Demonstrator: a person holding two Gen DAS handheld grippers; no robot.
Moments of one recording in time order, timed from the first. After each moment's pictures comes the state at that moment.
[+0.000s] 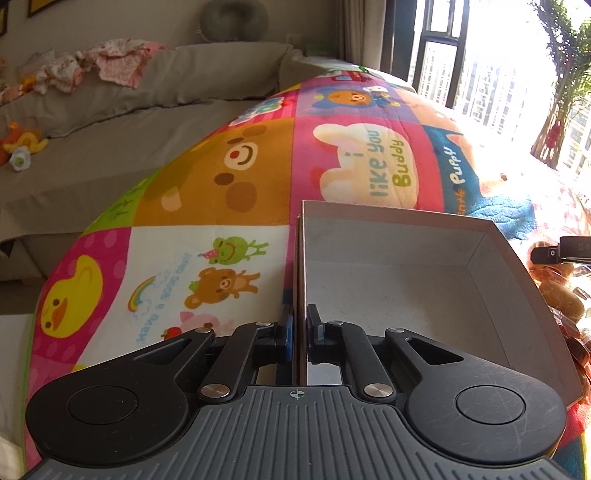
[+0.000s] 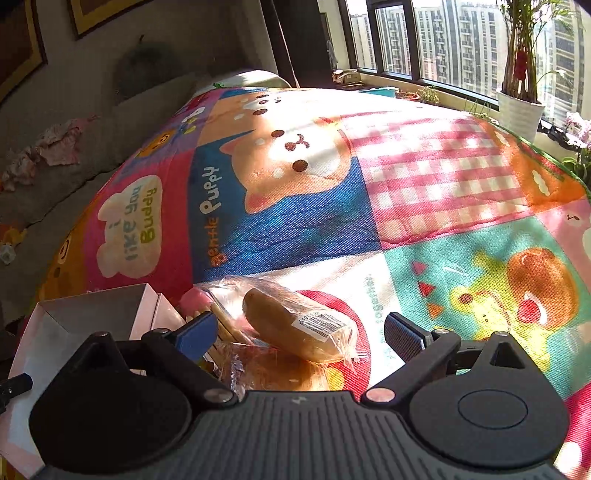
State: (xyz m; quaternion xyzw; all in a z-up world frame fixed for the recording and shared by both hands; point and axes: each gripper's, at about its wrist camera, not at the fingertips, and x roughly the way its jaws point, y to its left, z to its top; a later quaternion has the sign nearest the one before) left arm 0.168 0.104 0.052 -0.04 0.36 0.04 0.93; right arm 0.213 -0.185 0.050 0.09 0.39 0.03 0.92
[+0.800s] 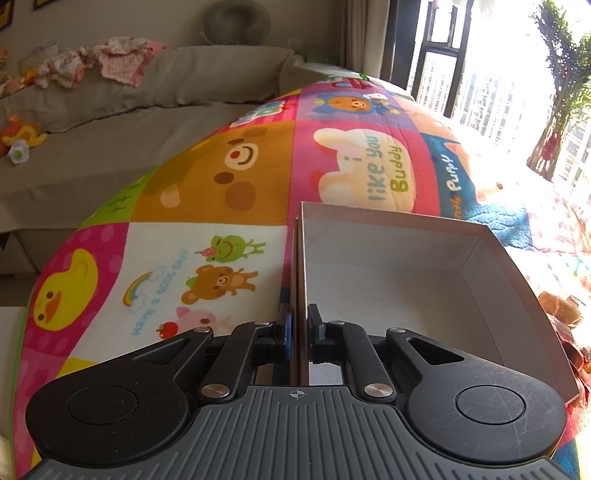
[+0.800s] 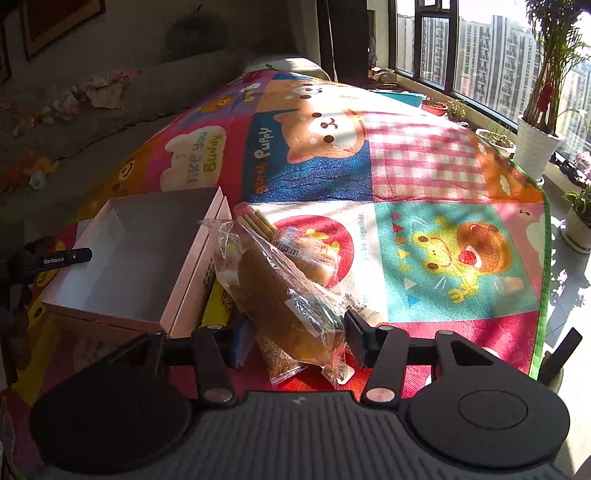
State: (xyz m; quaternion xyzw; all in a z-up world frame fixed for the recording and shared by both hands) left arm 0.161 0.110 0.048 -0.06 0.35 0.03 0.93; right arm 0.036 -0.189 0.101 0.06 0.42 0.11 0.90
